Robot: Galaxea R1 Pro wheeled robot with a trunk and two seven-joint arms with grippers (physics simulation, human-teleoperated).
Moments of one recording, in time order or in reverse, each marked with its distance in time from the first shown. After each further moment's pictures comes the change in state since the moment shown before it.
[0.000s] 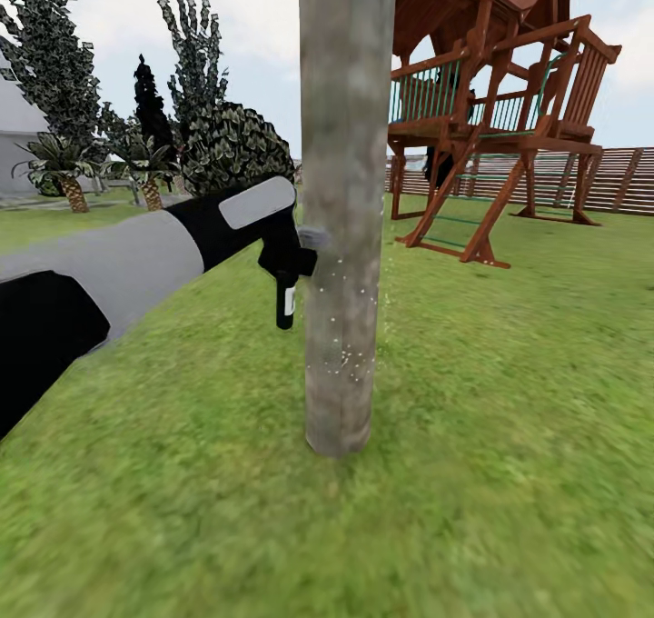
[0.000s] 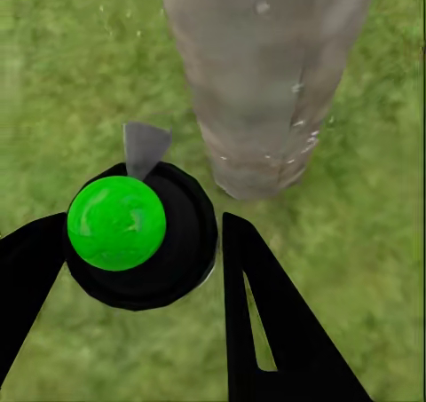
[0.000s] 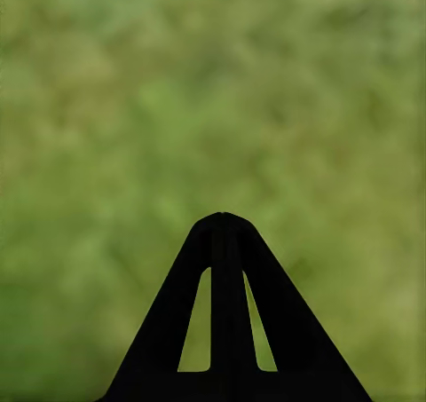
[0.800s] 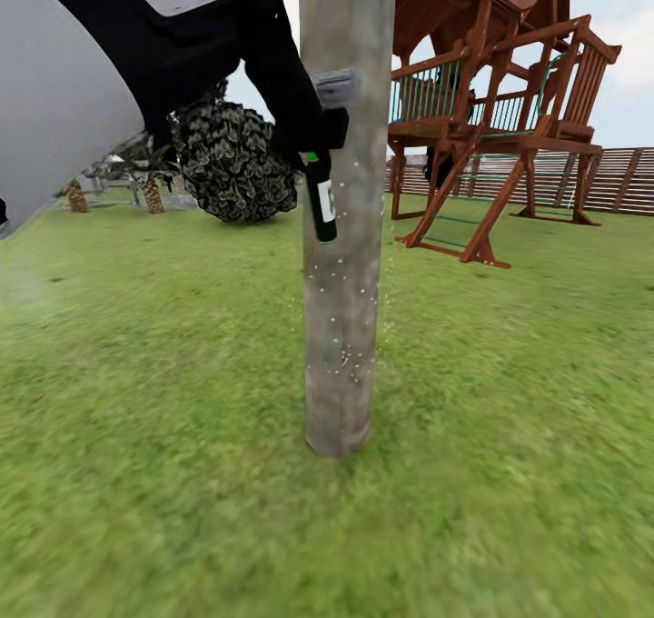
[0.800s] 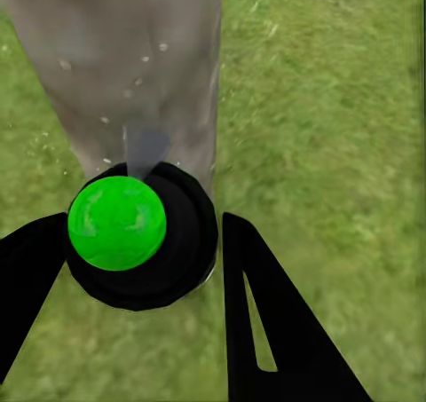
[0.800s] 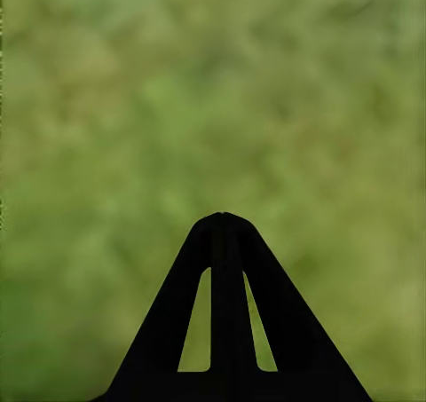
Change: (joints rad) left arm -0.389 0.004 -0.008 -0.056 0.341 0.000 0.004; right arm 0.000 0.006 0.005 0.003 -0.002 0.001 -0.004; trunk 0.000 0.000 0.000
